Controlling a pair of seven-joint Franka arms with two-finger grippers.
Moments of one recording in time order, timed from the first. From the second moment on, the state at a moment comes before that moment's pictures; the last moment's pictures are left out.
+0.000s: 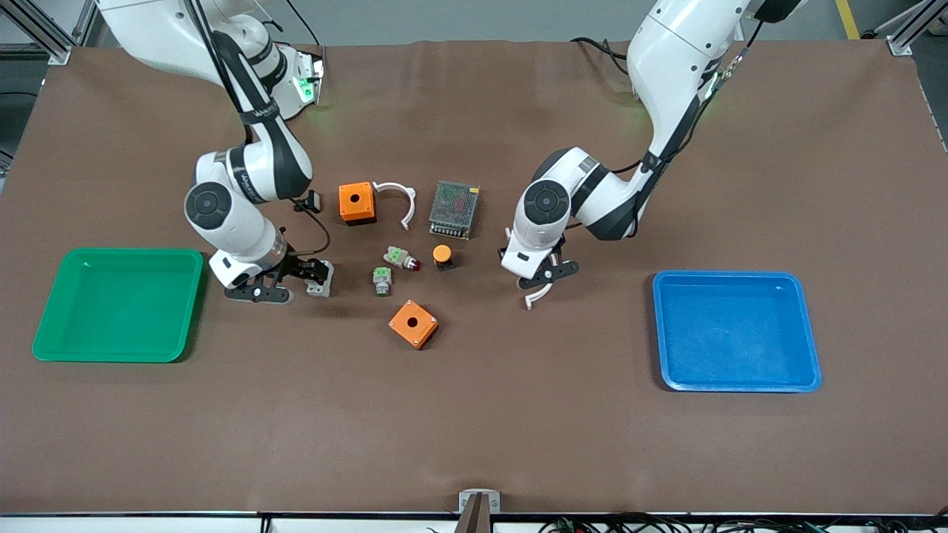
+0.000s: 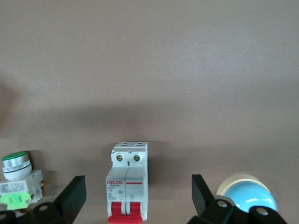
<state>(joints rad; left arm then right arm) -0.50 0.61 -0.22 -1.81 0.06 2.31 -1.04 0.35 0.32 -0.08 -2.19 0.08 2.52 0.30</state>
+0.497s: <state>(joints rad) -0.50 0.61 -0.22 -1.81 0.06 2.32 -1.05 0.37 0.39 -0.08 -2.19 0.08 2.57 0.31</state>
